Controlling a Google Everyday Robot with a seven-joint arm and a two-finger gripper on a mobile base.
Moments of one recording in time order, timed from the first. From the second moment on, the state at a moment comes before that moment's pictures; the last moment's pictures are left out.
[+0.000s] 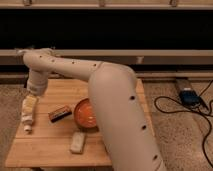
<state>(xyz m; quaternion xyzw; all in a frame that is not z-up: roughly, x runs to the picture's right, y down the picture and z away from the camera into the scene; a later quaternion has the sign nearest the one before) -0.334 0.085 0.726 0.13 -0.46 -0.87 0.13</state>
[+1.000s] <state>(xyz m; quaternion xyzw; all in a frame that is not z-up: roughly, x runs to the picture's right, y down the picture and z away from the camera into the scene) -0.159 0.115 0.810 0.02 -0.37 -0.89 0.25</state>
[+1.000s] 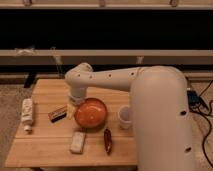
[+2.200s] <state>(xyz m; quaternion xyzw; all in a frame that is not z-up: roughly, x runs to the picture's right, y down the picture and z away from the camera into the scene) -0.067 0.138 0.865 -0.03 -0.38 -0.87 0.31</state>
